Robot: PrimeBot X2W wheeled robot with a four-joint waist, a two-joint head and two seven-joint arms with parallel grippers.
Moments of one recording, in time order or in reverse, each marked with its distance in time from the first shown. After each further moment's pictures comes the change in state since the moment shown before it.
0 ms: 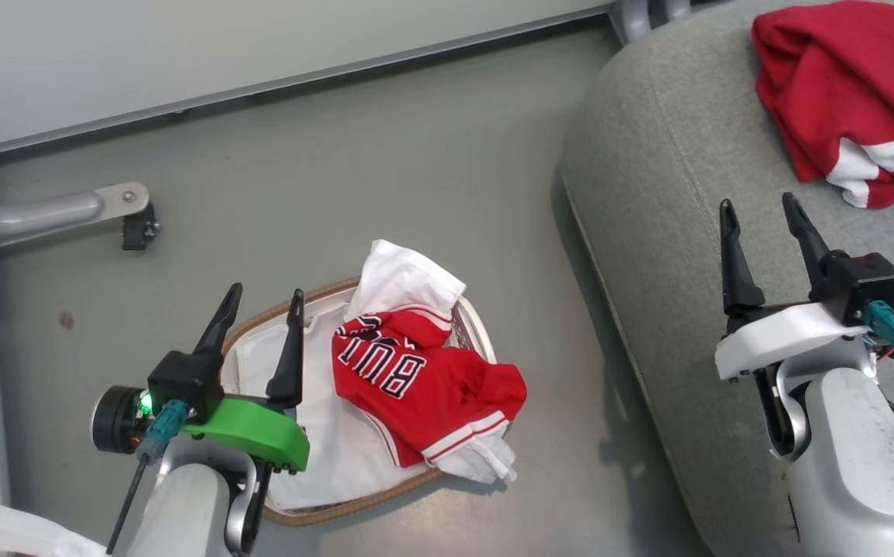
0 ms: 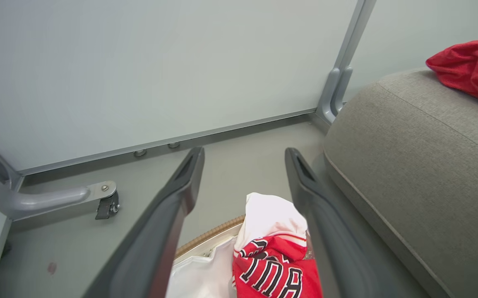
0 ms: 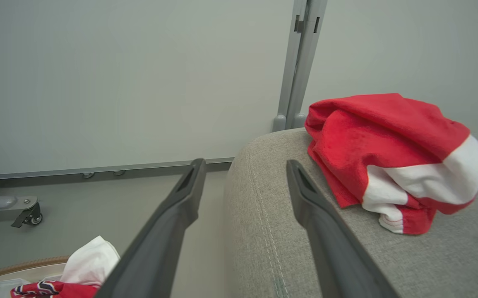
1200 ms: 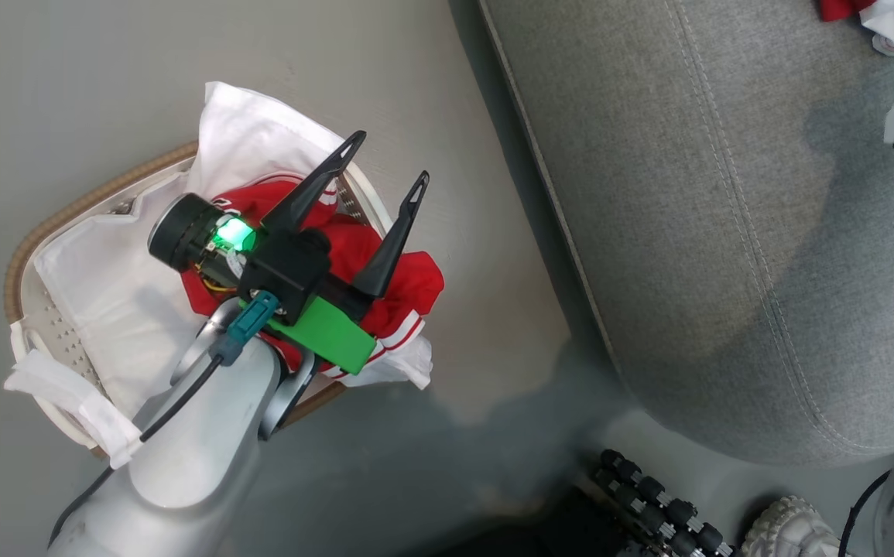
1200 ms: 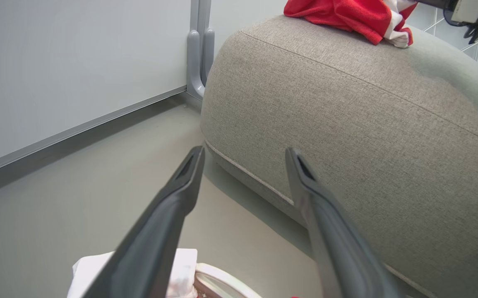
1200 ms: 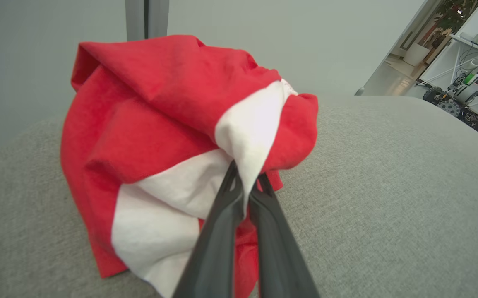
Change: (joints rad) left arm -0.351 0.155 -0.412 -0.112 -0.042 0.000 0.000; right arm -0.499 -0.099 -0.298 0.241 -0.088 0.000 0.000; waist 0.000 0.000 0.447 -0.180
